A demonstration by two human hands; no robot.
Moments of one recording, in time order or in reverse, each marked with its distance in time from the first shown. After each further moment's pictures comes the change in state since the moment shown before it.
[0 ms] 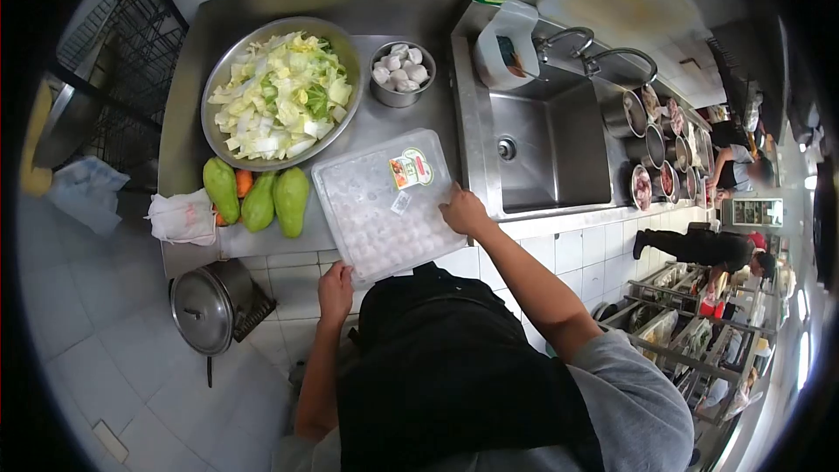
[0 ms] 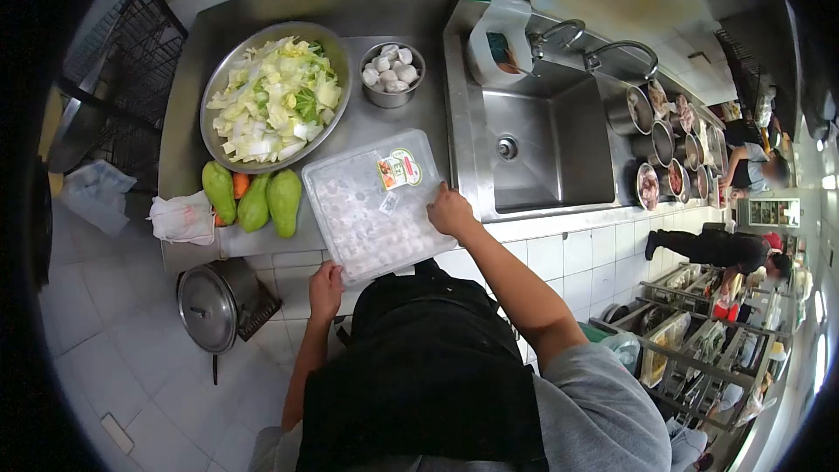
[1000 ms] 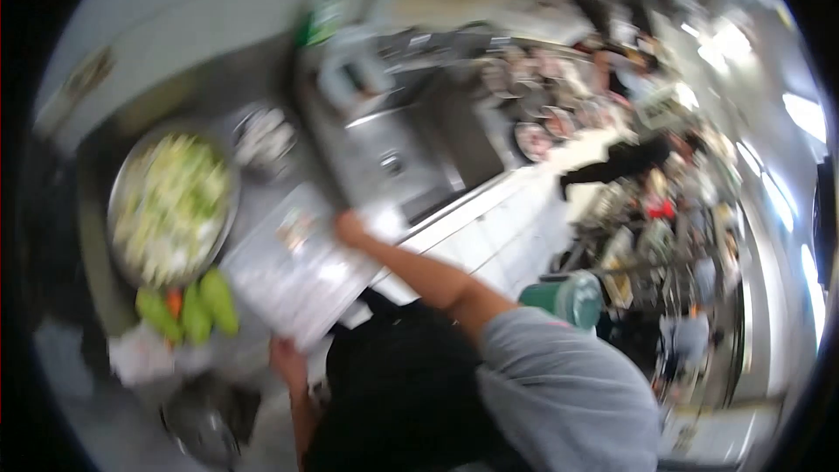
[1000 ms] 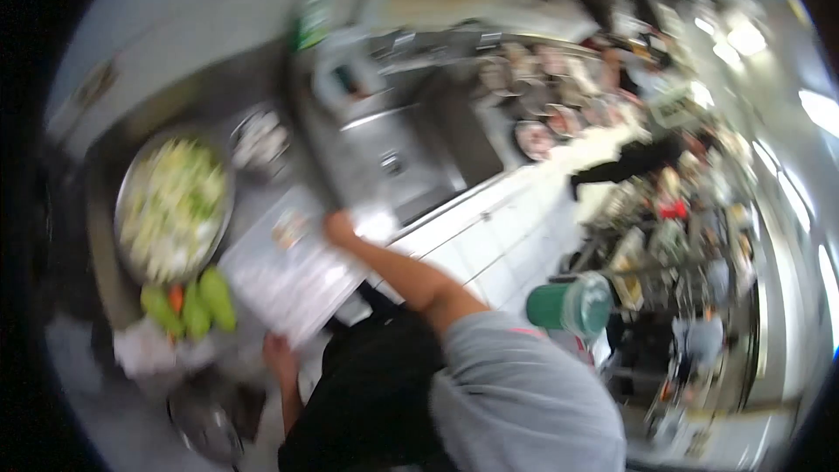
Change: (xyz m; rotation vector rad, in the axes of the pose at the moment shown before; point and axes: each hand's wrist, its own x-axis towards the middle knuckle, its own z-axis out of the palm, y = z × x) left_hand -0.002 -0.003 0.006 -0.201 -0.021 -0.172; right_hand 0.172 0.079 0.202 -0.314 0.439 -0.204
